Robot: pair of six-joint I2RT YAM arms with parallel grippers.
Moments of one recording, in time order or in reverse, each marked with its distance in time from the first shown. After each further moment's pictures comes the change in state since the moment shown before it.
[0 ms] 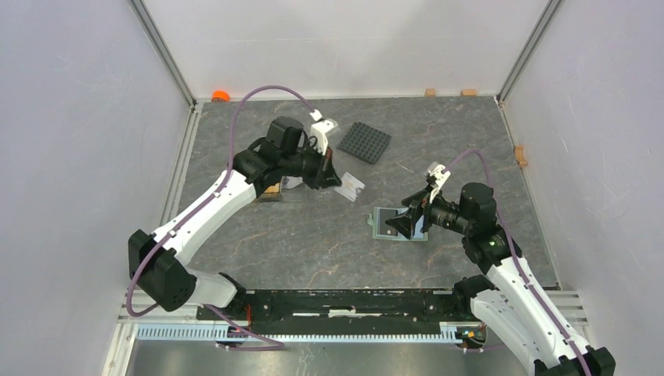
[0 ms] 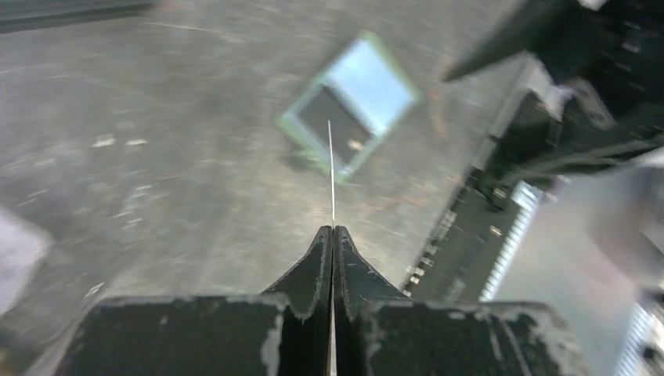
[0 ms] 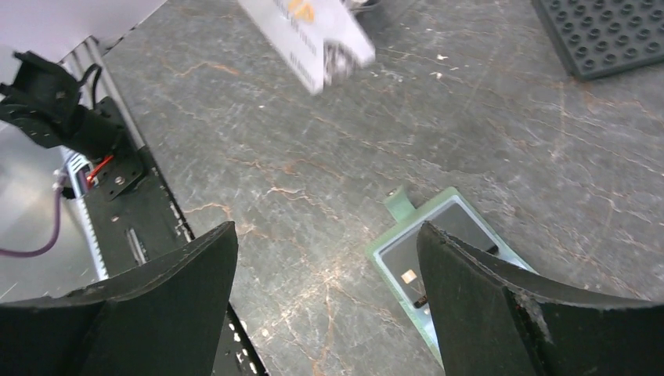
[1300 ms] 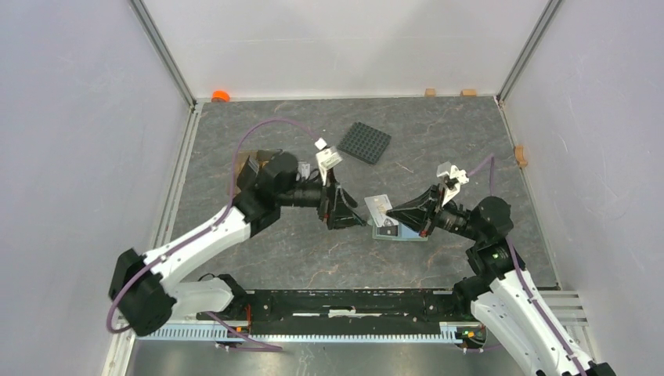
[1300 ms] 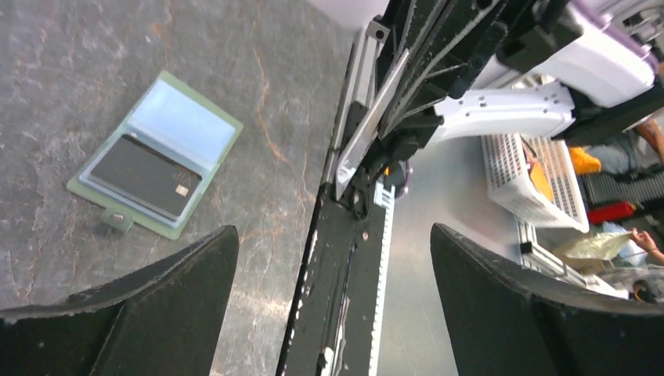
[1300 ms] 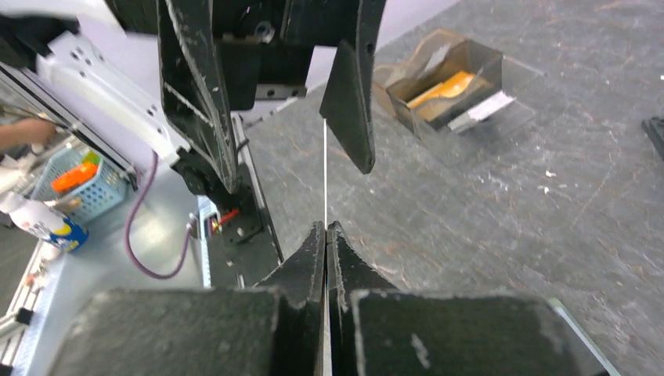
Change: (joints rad) left arm -0.143 -0.135 -0.323 0.486 0.332 -0.261; right arm 0.027 -0.096 -0.042 0.301 -0.198 0.286
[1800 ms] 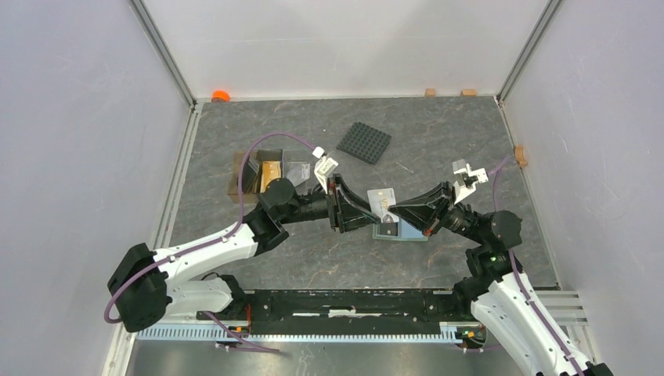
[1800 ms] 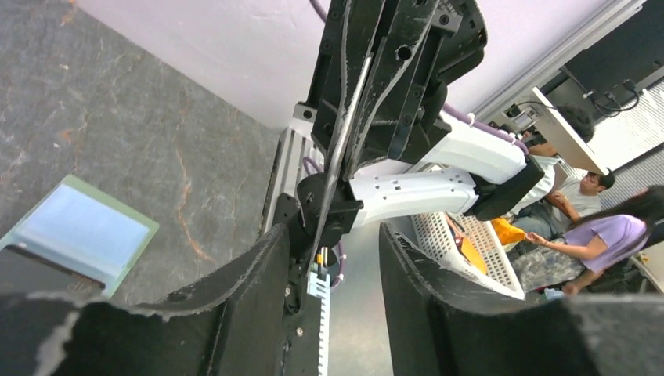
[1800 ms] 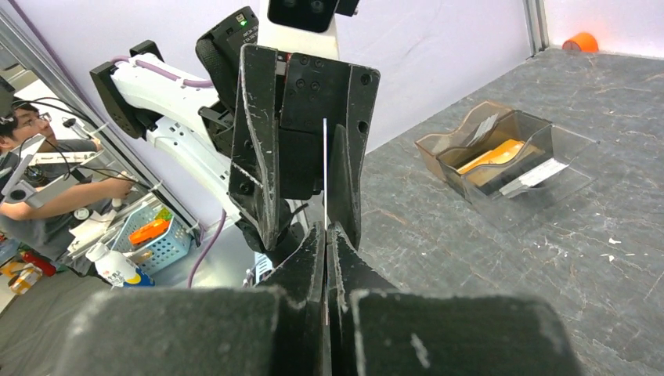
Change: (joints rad) left arm -0.159 -0.070 -0.249 0.658 -0.203 -0.356; right arm 0.000 -0.041 -0.077 0.385 0.043 0.353
